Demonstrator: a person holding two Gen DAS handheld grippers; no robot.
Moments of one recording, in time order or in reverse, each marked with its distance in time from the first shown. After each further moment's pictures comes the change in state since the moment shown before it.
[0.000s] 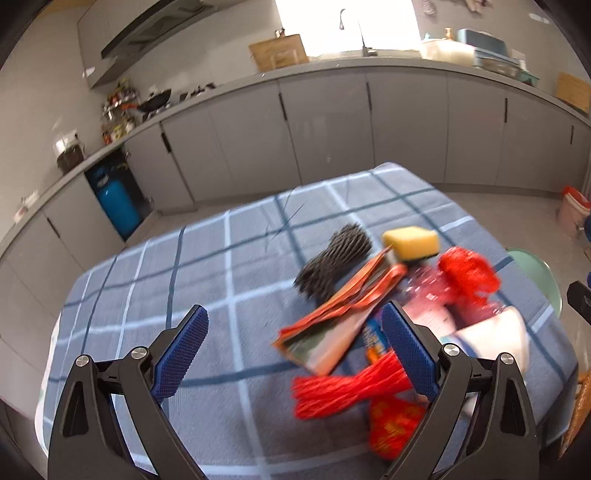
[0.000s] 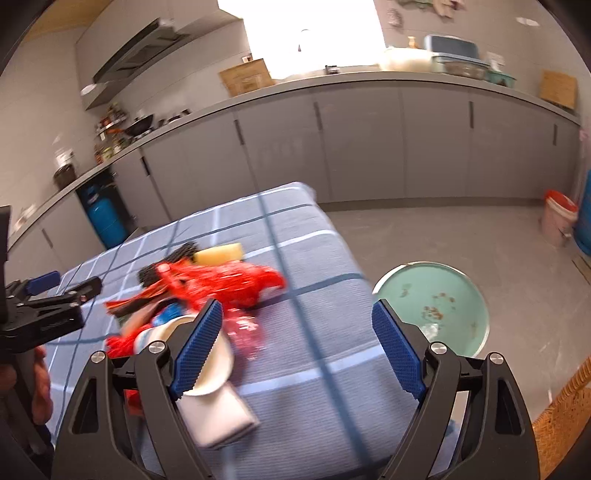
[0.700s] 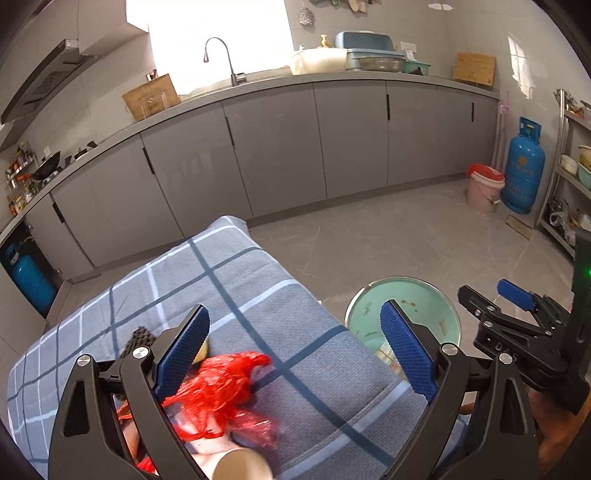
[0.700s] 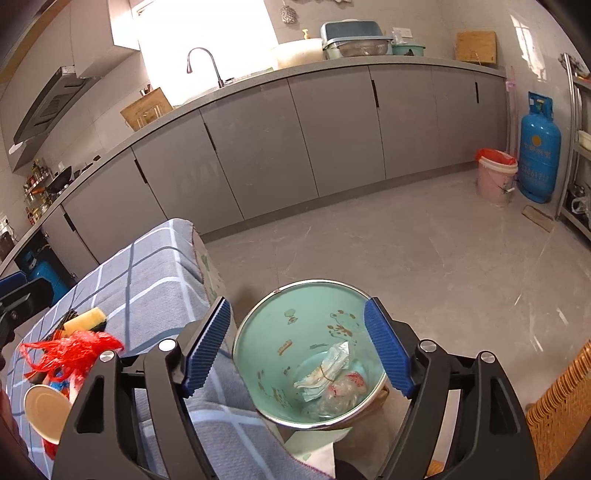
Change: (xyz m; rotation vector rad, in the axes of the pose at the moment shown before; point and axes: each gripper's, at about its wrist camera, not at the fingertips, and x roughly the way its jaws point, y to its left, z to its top) left arm -0.020 -0.208 0.073 0.225 -0.115 -0.341; right arm 0.021 -0.182 0.015 0.255 -0.060 -0.238
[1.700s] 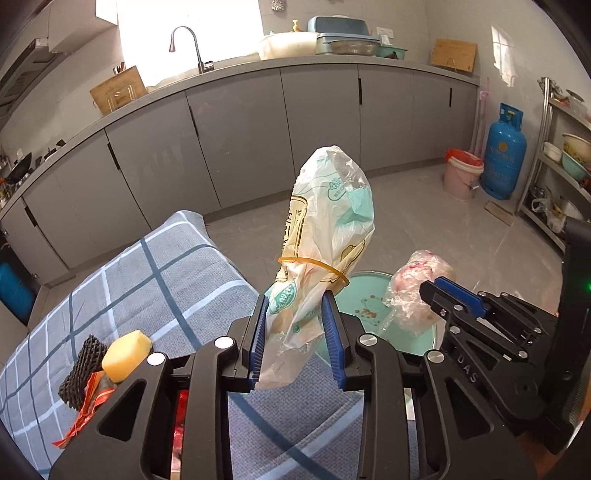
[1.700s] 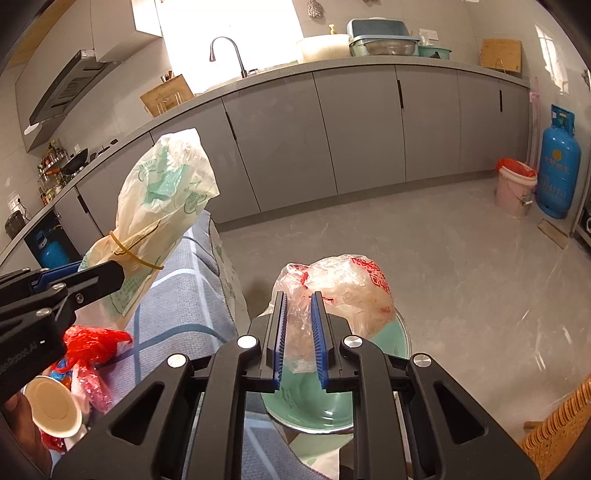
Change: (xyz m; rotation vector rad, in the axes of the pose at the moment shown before) left arm 0.045 -0.047 0.009 0.044 0.057 -0.105; right arm 0.029 0.004 0.005 -0.056 0.035 0.045
